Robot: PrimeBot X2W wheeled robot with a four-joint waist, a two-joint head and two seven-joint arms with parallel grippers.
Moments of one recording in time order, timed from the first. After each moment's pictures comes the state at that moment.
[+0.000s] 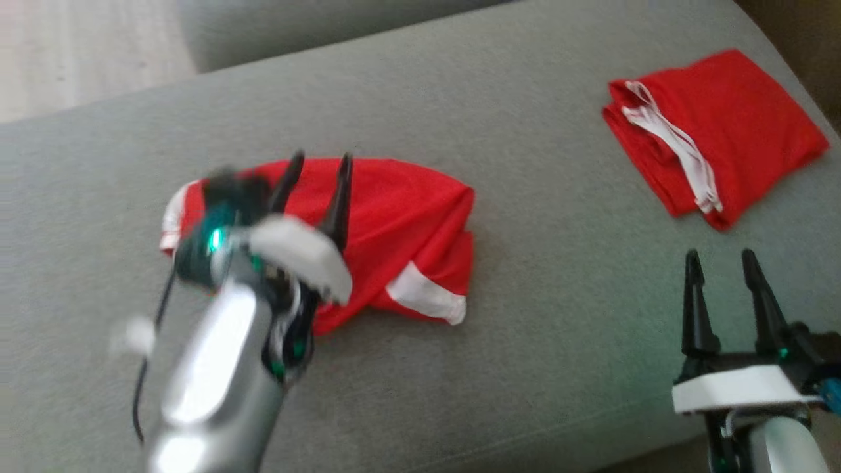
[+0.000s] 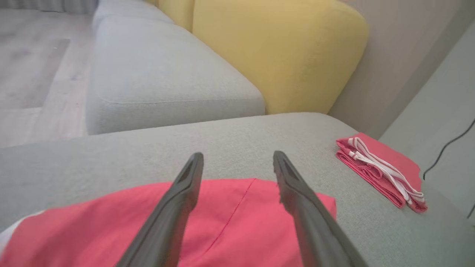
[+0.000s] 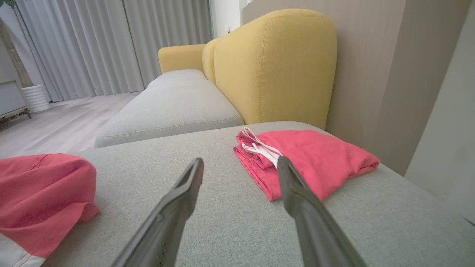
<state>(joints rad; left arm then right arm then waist) -0.48 0.07 -0.40 0.40 -0.42 0.07 -0.02 -0.02 -0.04 -0.07 0.17 0.10 0.12 -0.26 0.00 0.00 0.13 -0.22</state>
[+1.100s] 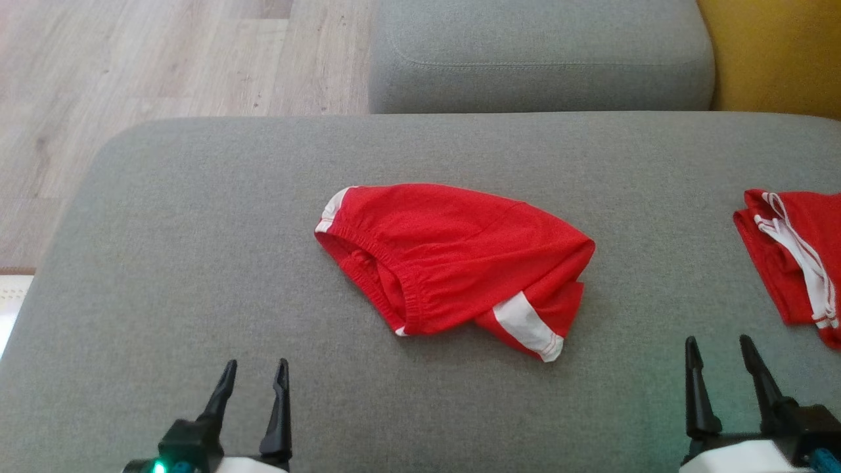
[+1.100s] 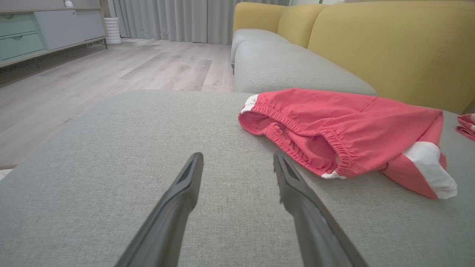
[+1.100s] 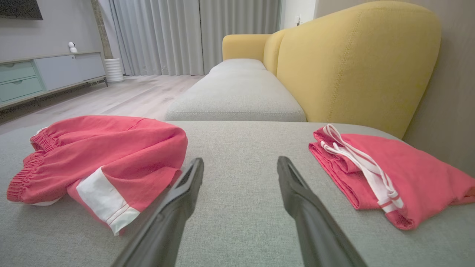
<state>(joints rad) 0.20 0.08 -0.22 0.11 -0.16 0.10 -0.25 0.18 -0.04 -0.11 0.17 0.03 0.12 -0.26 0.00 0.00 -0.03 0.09</state>
